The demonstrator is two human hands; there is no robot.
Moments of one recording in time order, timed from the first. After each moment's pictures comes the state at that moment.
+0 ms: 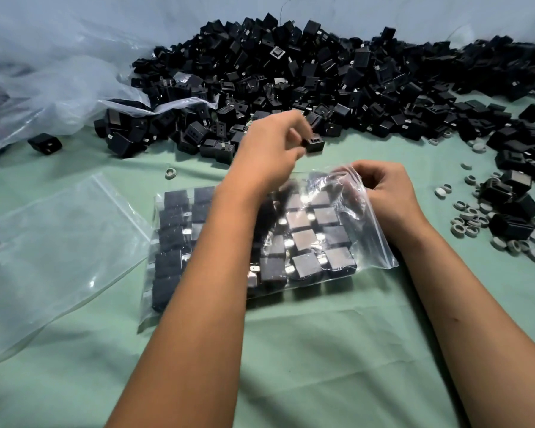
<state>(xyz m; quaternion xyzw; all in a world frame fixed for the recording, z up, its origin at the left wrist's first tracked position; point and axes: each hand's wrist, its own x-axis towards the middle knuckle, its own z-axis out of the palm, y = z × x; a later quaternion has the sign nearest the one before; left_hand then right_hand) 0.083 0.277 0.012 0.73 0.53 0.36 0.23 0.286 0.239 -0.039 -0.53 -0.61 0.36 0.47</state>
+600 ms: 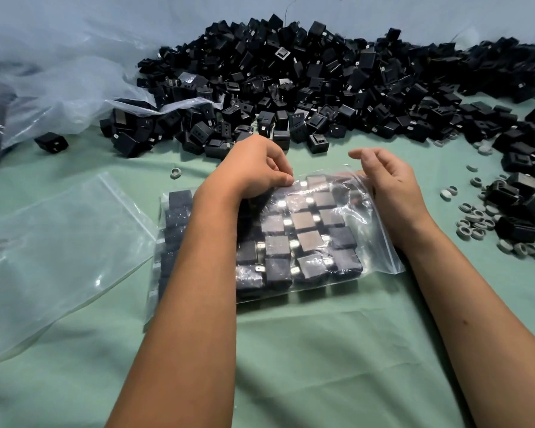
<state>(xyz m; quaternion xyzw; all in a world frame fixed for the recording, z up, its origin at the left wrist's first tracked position) 0.047 0.282 0.002 0.72 0.57 0.24 0.30 0.279 0.242 -0.032 -0.52 -0.55 0.40 0.52</state>
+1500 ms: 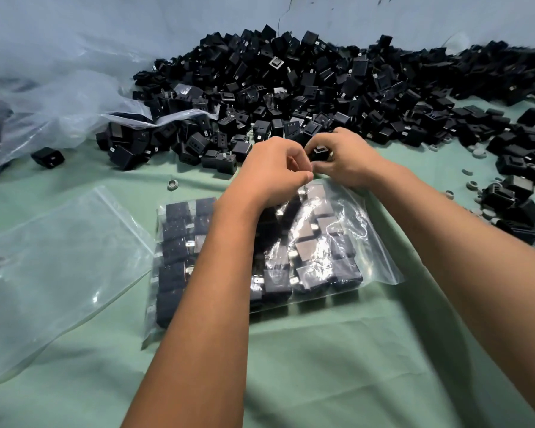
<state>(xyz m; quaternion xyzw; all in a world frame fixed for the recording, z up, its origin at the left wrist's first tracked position) 0.079 0.278 0.008 0.74 0.54 0.30 0.27 0.267 0.344 -0.011 -0.58 -0.78 0.14 0.16</state>
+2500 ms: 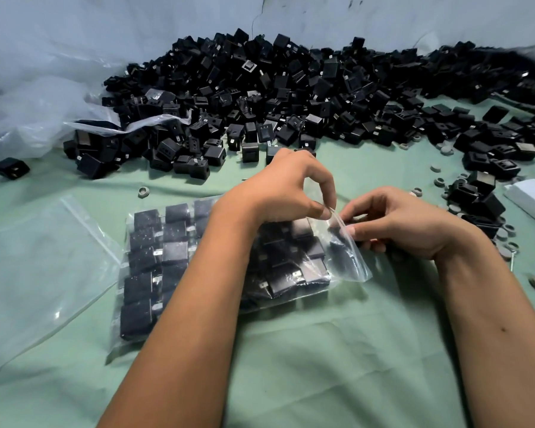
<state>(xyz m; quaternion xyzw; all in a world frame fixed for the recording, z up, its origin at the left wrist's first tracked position) 0.119 0.260 0.024 0.85 0.40 0.18 0.30 0.346 0.221 -0.012 -0.50 -0.64 0.54 0.22</state>
